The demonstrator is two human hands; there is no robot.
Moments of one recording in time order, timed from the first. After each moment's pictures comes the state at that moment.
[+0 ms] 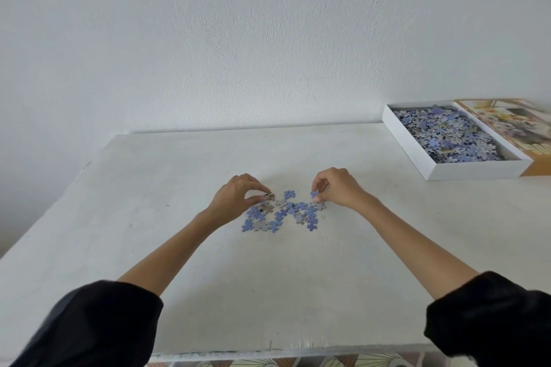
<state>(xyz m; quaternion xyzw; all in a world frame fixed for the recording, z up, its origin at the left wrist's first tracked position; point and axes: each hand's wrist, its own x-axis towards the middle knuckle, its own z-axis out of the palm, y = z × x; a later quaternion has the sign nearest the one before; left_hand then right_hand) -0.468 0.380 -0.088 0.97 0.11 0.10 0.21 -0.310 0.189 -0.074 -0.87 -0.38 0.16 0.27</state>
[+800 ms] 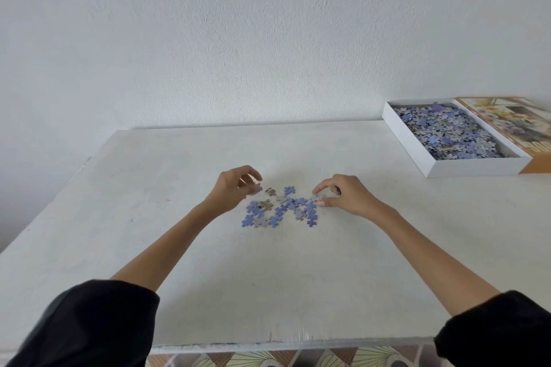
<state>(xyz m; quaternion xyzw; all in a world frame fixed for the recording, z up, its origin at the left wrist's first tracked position) -0.472 0.380 -0.077 0.89 0.15 0.13 0.41 -0.317 0.159 -0.082 -0.84 -0.43 0.15 0.31</state>
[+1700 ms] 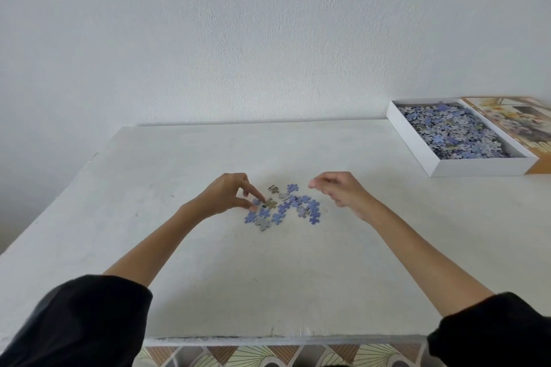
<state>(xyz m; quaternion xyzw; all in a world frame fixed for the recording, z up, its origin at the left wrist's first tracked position) -0.487 0.395 -0.074 0.96 0.07 0.02 0.27 -0.333 0.170 -0.074 -0.74 -0.28 0.31 0.52</state>
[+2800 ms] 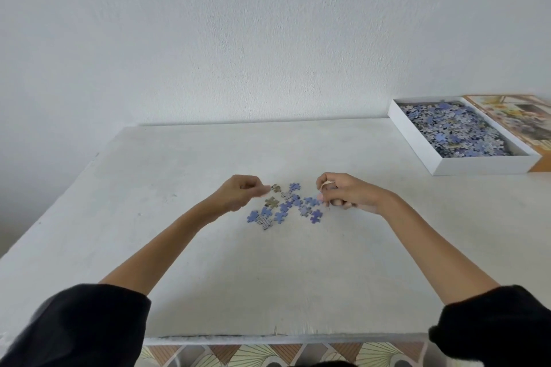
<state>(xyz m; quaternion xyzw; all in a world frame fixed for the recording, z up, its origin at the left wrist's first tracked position) -0.494 0.369 -0.064 0.85 0.18 0.00 0.49 -0.321 0.164 -0.066 -0.71 -0.34 0.44 0.43</state>
